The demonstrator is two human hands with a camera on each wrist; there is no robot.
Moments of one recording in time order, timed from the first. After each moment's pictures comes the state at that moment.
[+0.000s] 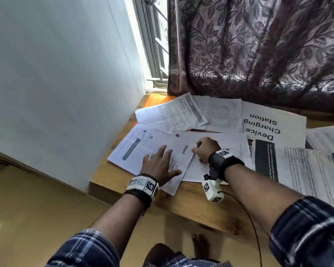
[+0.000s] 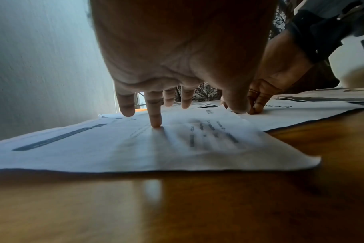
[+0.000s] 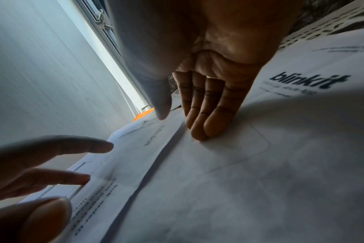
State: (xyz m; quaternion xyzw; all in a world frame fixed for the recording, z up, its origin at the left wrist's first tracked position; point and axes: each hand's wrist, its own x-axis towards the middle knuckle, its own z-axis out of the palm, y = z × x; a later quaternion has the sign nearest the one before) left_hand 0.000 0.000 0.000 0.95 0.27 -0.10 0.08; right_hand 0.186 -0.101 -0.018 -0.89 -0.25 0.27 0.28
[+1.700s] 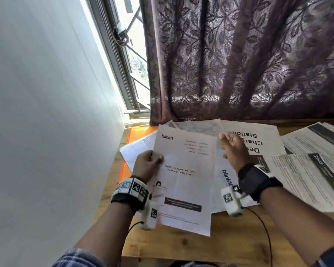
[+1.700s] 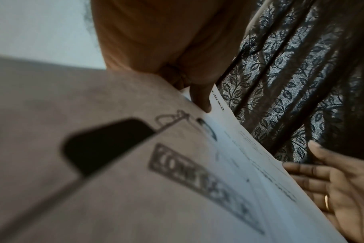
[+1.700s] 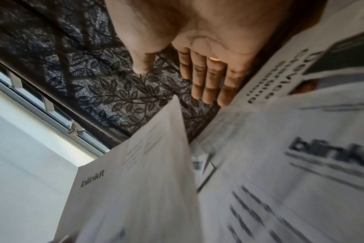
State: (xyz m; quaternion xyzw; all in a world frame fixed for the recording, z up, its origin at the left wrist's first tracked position) left_hand 0.077 0.123 0.024 0.78 0.27 0.13 0.55; right_hand 0.215 -0.132 0.055 -0.79 -0.04 0.08 0.61
